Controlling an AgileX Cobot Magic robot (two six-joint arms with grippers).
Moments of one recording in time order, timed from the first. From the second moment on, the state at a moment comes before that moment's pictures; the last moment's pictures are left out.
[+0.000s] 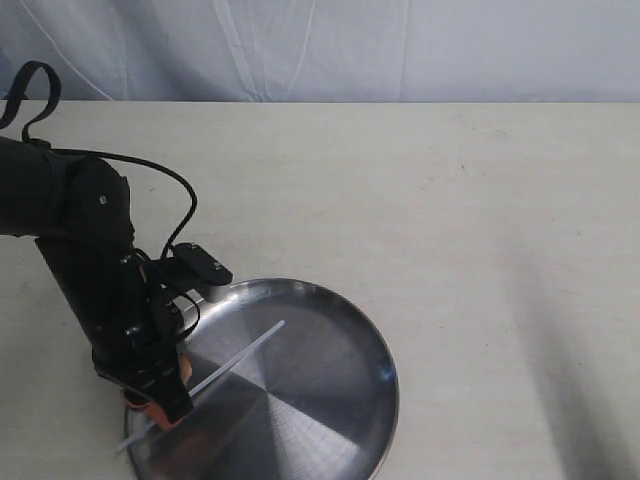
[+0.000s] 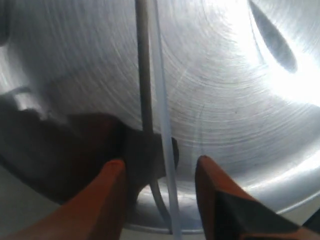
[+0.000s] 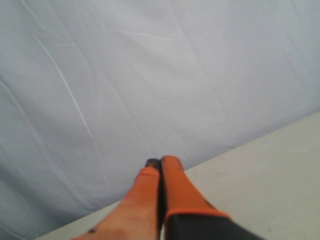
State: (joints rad) left arm -0.41 1.74 -0.83 -0.32 0.88 0.55; right arm 0.01 0.01 0.00 0.22 -0.04 0.20
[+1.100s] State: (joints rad) left arm -0.46 1.76 -0.82 -0.24 0.84 0.39; right arm 0.01 0.01 0.00 0.22 -0.04 0.20
